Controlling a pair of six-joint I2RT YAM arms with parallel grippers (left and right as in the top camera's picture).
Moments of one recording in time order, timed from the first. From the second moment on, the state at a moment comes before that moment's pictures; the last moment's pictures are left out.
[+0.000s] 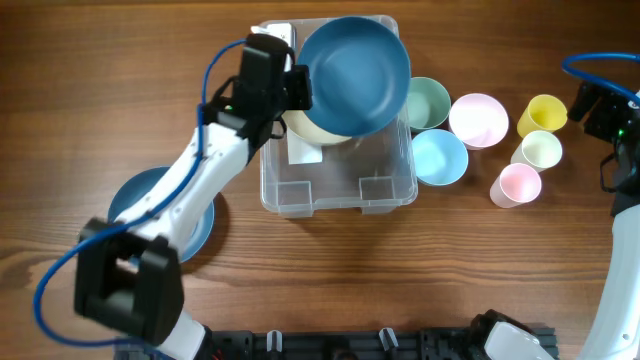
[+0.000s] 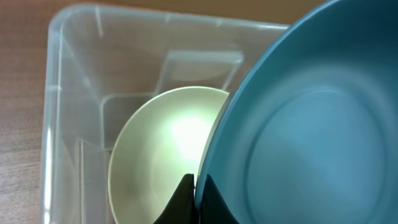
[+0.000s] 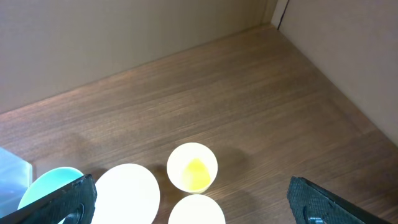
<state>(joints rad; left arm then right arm) -0.39 1.75 1.30 -0.23 0.00 -0.39 -0.48 1.25 1.21 -0.55 -0.10 -0.01</state>
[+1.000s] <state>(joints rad) -0.32 1.71 1.35 -0.39 -0.07 -0.48 -0.48 1.25 1.21 -0.55 -0.10 -0.01</state>
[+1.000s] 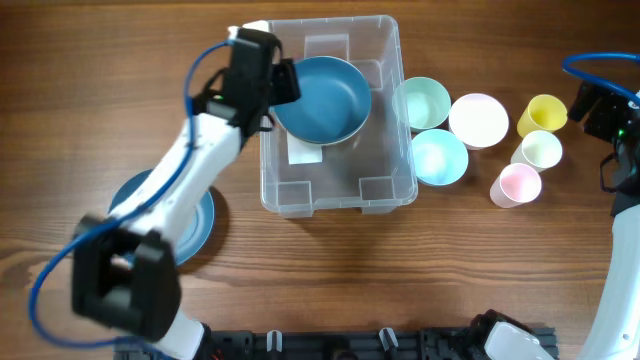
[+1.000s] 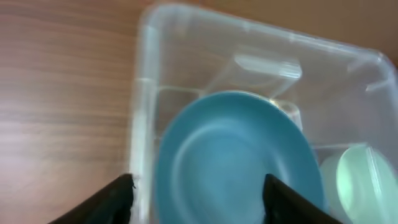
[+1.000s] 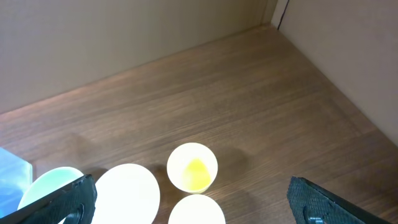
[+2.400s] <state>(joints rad) 0.16 1.42 0.91 -0.88 -0.18 -0.65 -0.48 1.25 1.21 -0.55 -0.10 -0.01</state>
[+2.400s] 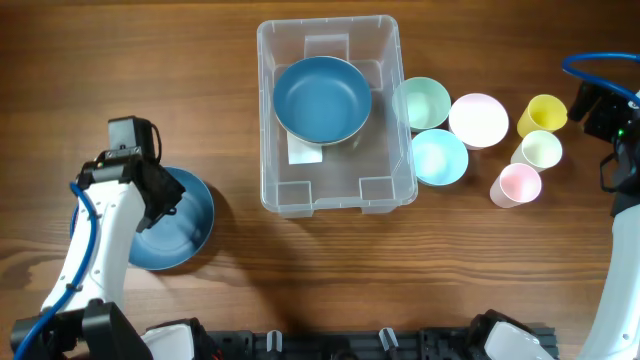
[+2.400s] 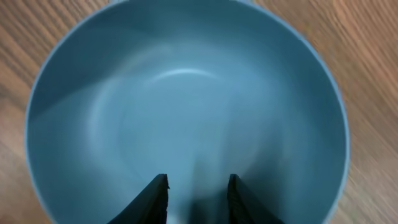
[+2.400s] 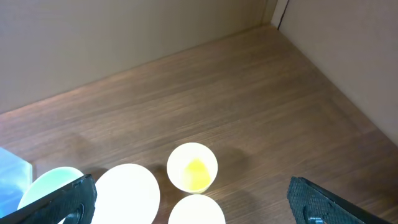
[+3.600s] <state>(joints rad) 0.19 1.61 0.87 -0.08 -0.17 -0.60 -0.48 1.25 1.21 -0.55 -0.10 -0.01</state>
